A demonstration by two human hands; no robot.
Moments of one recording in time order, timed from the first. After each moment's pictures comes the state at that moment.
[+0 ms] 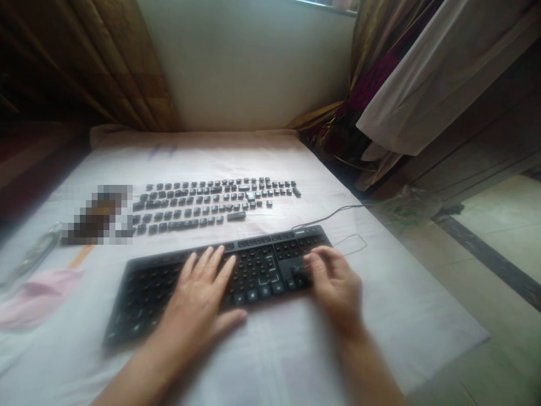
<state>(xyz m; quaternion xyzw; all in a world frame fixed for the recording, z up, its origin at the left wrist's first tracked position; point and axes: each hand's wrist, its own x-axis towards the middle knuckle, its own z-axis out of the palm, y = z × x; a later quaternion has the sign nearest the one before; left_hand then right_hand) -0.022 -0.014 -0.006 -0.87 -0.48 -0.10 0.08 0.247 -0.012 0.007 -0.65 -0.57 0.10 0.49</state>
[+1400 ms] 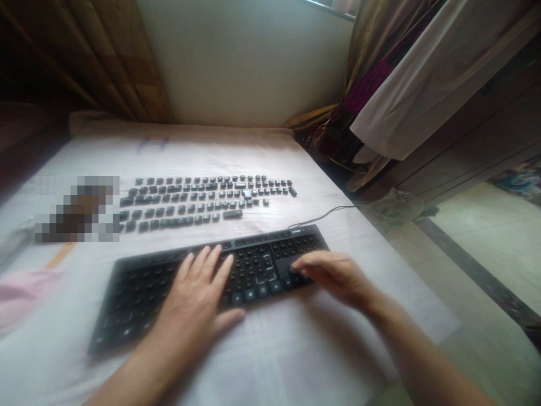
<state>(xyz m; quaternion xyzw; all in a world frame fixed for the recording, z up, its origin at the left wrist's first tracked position) -0.018 -0.013 -0.008 -0.86 -0.49 -0.13 0.06 0.290 0.016 0.038 -0.35 -0.84 0.20 0.35</state>
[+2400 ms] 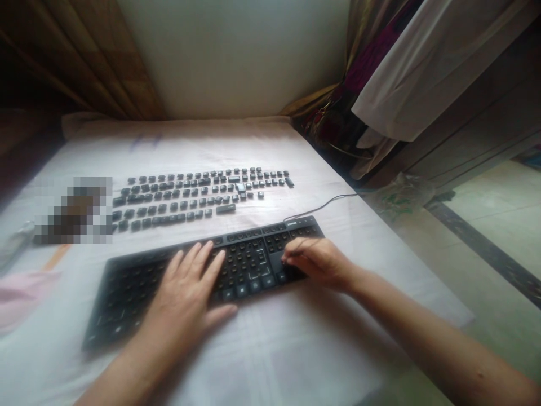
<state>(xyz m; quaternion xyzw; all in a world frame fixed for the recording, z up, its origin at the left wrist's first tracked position) -0.019 -0.013 -0.004 -0.86 -0.50 -0.11 0.03 0.287 0.037 0.026 -0.30 -0.87 0.20 0.34</state>
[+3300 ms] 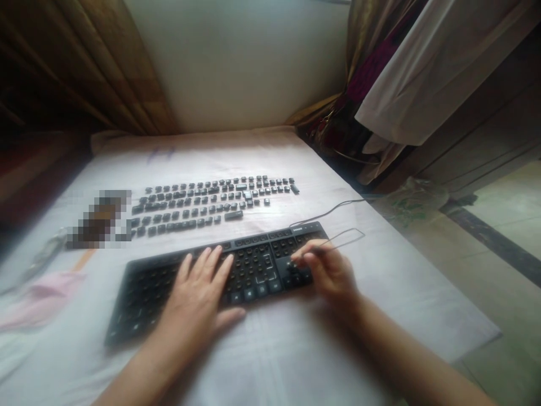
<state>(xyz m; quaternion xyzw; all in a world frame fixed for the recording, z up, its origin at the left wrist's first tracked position) -0.015 -0.014 0.001 -0.86 -0.51 -0.08 0.05 0.263 0.009 0.010 -0.42 -0.71 0.19 0.53</state>
